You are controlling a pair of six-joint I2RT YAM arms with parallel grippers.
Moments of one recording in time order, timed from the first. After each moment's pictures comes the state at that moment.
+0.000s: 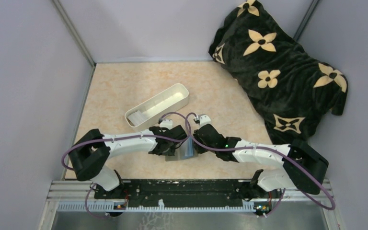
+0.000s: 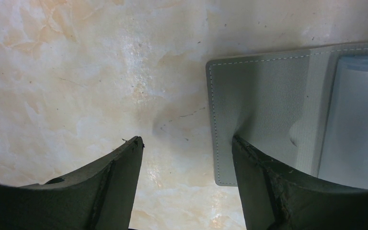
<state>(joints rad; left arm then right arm) -1.03 1.57 0.88 -0.73 -0.48 -0.93 0.99 1.28 0.57 -0.01 0.18 0.56</state>
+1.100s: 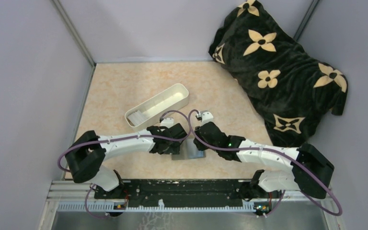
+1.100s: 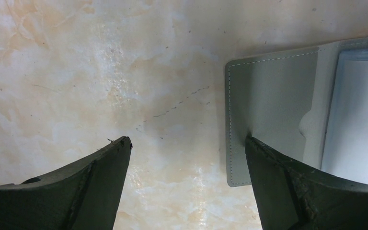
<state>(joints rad) -1.03 1.53 0.88 -0.68 -0.45 -0.92 0.99 1.20 0.61 -0.08 0.24 0.54</state>
